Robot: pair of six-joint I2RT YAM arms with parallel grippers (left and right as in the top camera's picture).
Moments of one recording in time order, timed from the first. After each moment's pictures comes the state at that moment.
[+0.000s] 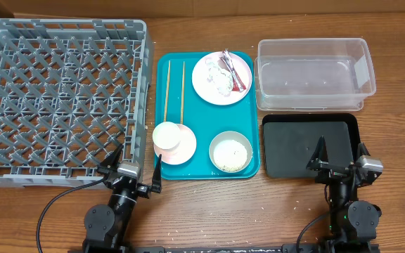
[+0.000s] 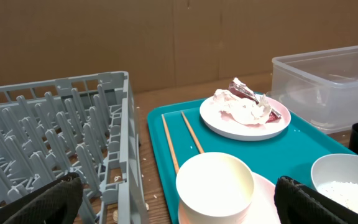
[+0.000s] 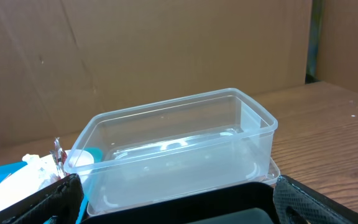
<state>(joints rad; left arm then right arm) -0.14 0.01 0.01 -0.06 0.12 0.06 0.04 0.01 0.02 -0.01 0.17 0.17</state>
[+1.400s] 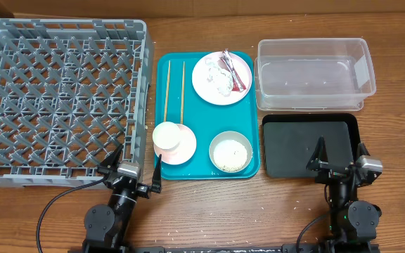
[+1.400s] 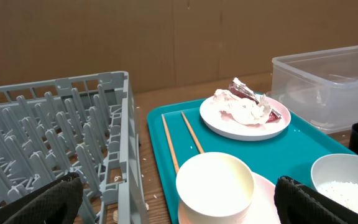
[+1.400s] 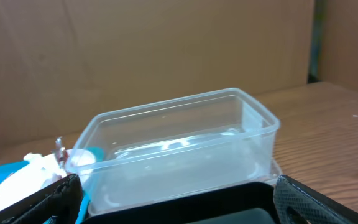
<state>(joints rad) -0.14 0.01 0.01 -0.06 0.12 0.06 0.04 0.01 0.02 -0.01 0.14 0.17</state>
